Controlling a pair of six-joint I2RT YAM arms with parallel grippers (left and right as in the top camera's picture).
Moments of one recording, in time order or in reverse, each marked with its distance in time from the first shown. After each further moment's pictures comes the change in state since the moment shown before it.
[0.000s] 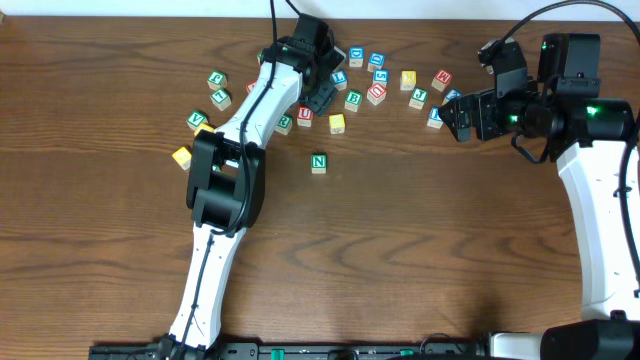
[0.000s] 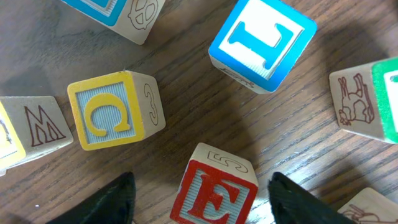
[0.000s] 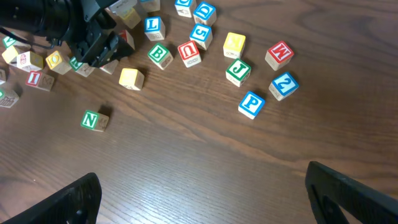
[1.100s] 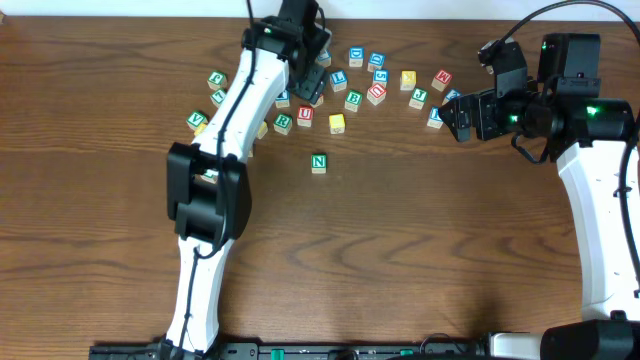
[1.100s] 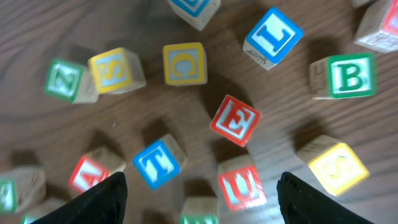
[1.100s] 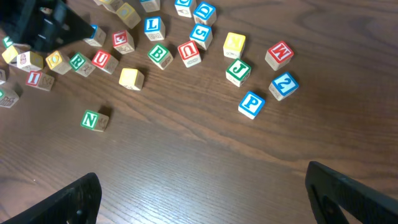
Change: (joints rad) left arm 0.015 -0.158 0.000 -0.151 -0.053 -0.116; right arm 0.000 0.000 0.000 0.000 0.000 0.000
